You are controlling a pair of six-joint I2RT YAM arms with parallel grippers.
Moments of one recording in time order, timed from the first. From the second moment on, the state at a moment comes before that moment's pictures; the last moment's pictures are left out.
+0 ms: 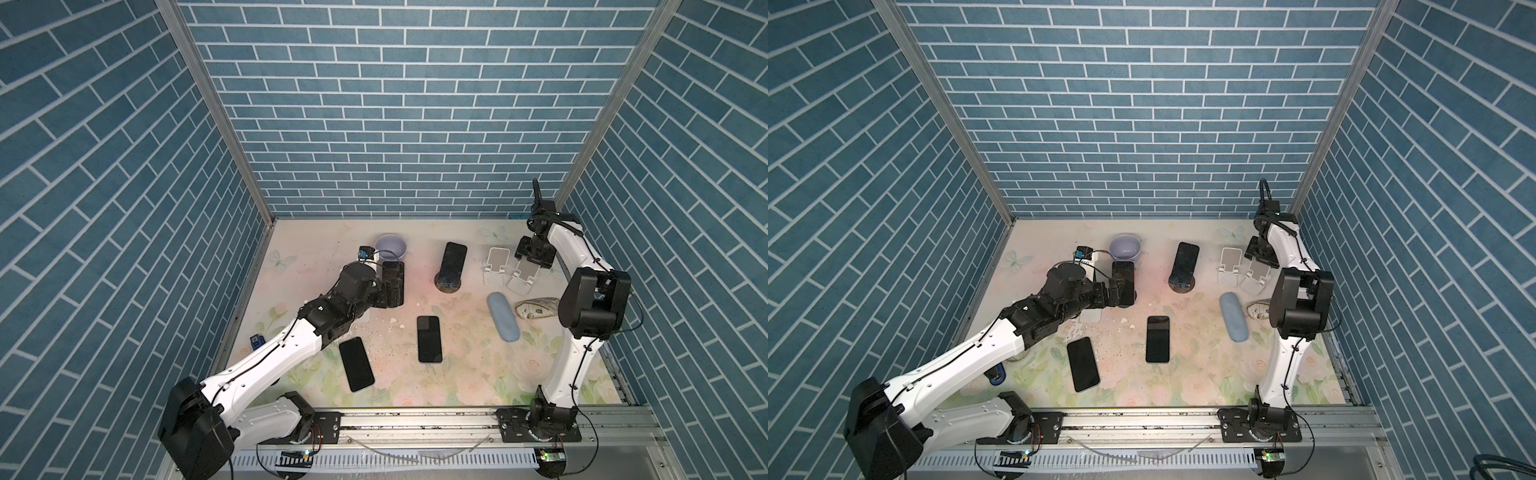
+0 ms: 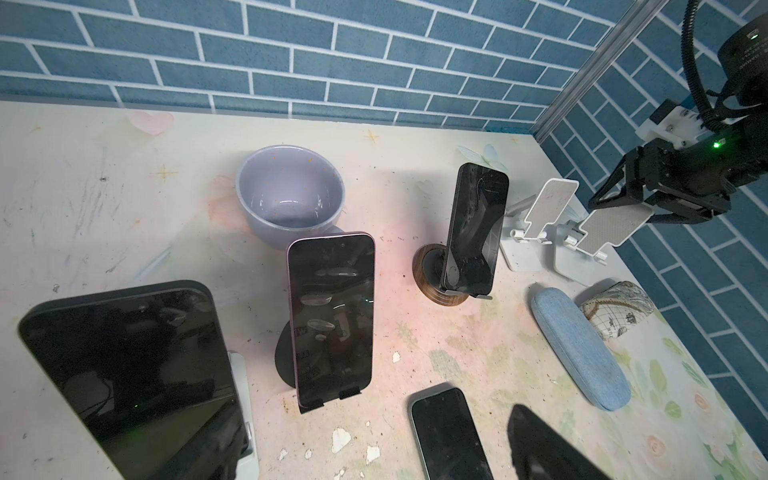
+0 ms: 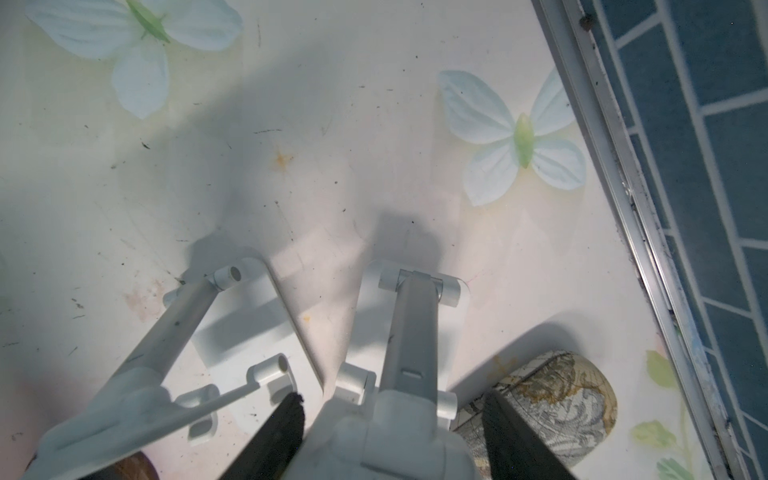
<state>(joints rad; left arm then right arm) -0.69 1.15 0.89 -0.28 -0.15 -0.45 -0.03 2.03 1.83 -1.08 0.15 0.35</state>
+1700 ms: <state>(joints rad) -0.71 1.09 0.90 -0.32 -0.18 -0.39 0.06 1.88 1.52 -0.91 0.27 0.52</state>
